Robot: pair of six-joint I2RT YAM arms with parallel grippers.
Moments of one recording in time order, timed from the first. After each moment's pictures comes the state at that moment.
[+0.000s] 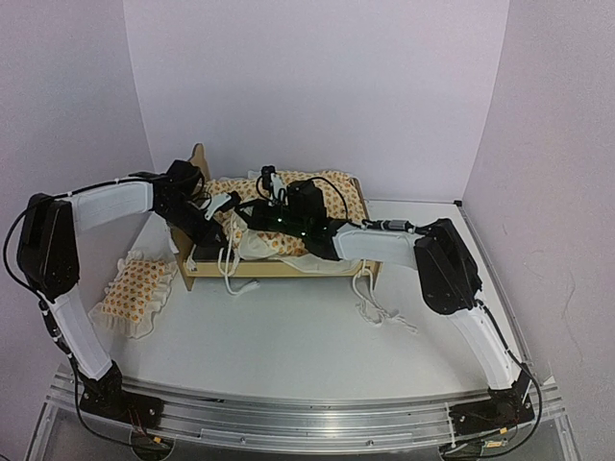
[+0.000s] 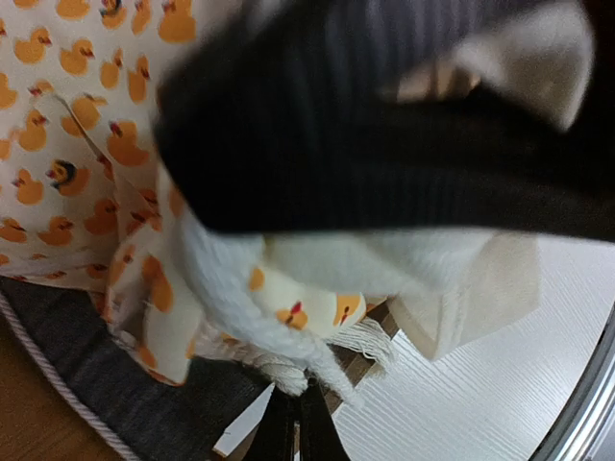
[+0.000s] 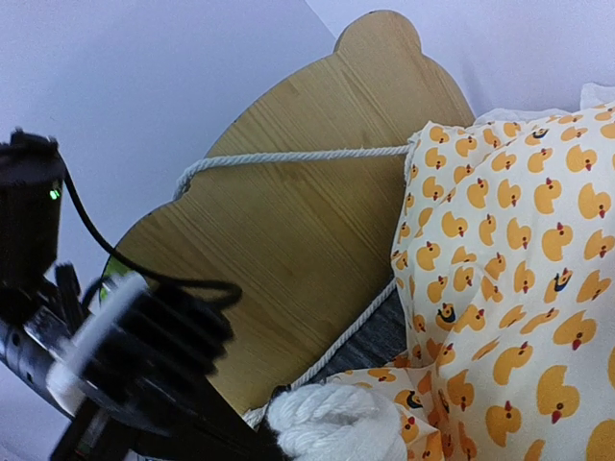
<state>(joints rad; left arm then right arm) -0.37 1.75 1.41 -0.71 0.37 0.39 0.86 2.48 2.05 0.35 -0.25 0.63</state>
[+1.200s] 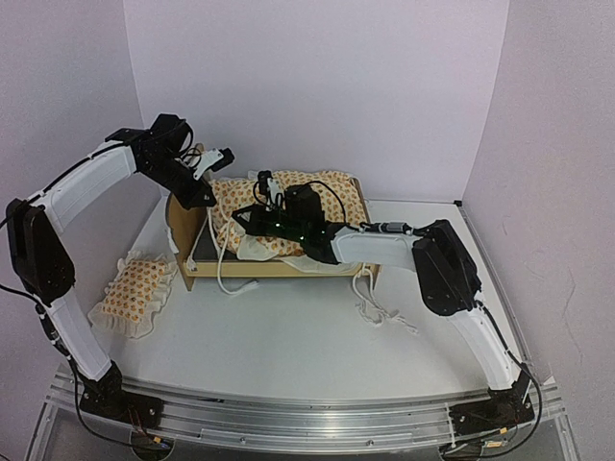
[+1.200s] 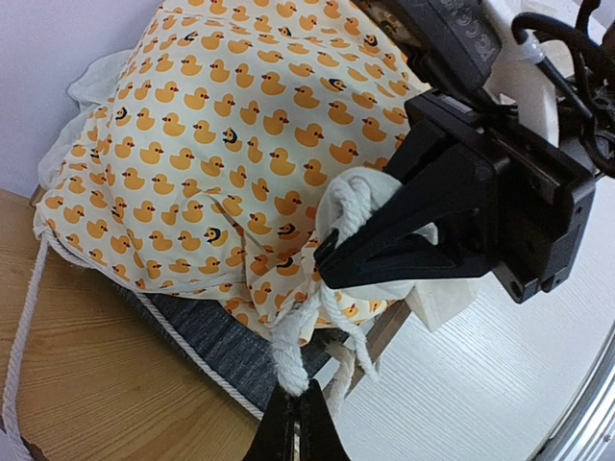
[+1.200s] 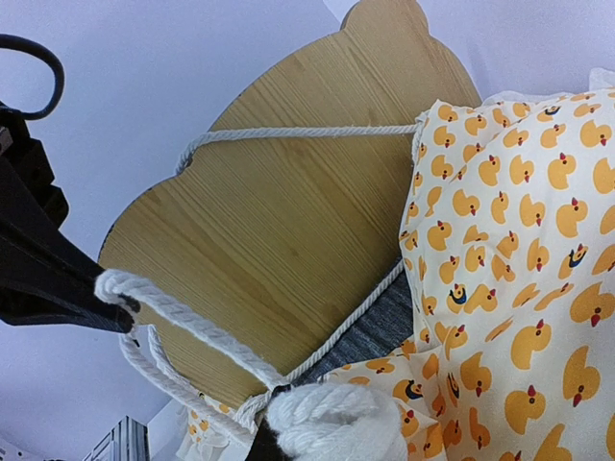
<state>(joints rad) -0.37 1.71 1.75 -0.98 0.26 0.49 0.87 2.48 2.03 0.36 -0.27 0.63</state>
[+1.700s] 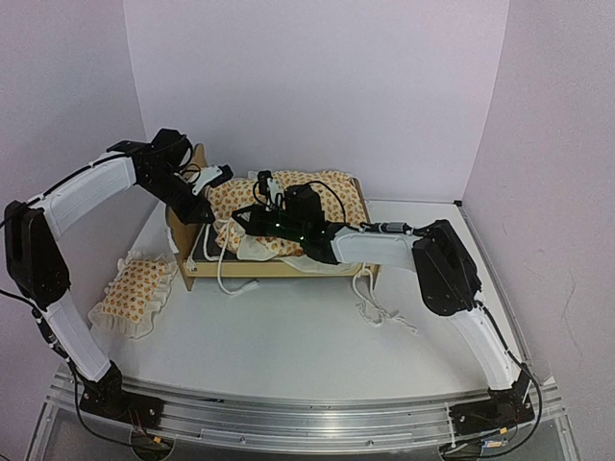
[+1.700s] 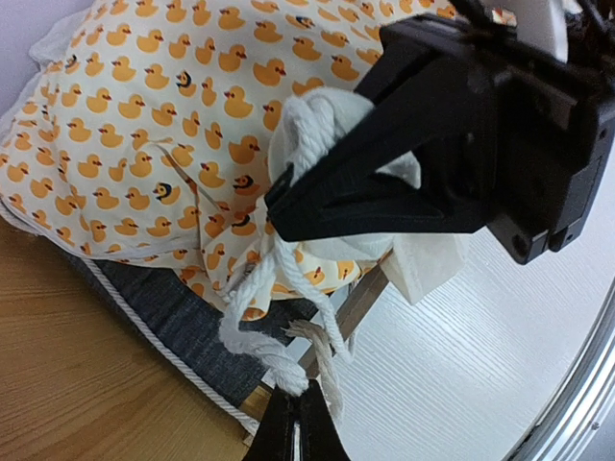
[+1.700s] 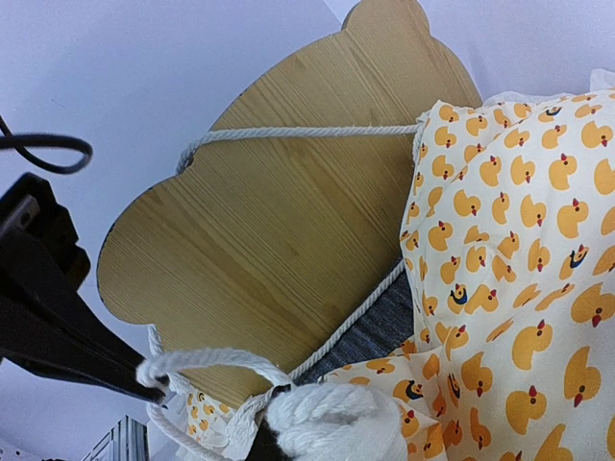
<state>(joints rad) -0.37 1.67 1.62 -0.96 0.29 0.48 0.87 2.48 2.03 0.36 -0.27 0.63</state>
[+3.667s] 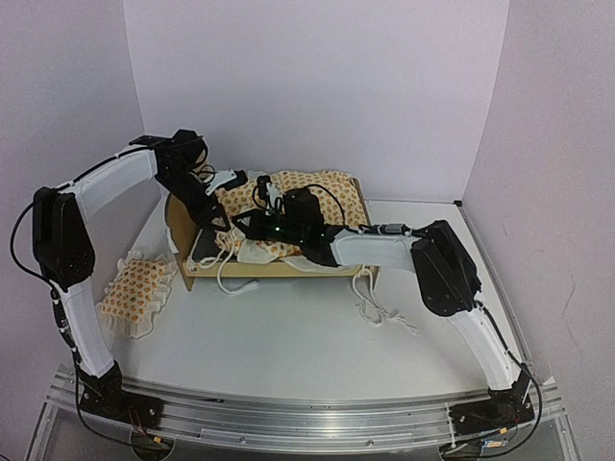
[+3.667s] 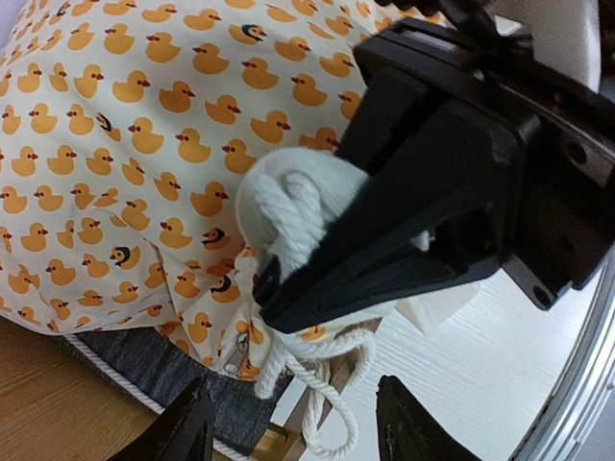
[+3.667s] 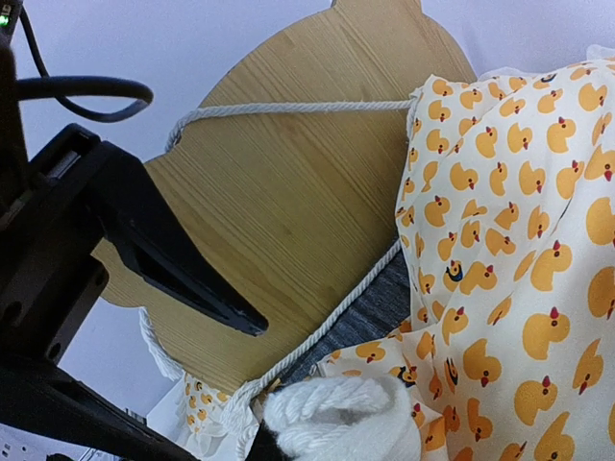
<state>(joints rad) -0.37 1.87 1.80 -1.07 0.37 0.63 0.87 2.48 2.01 0.35 -0.27 0.64</state>
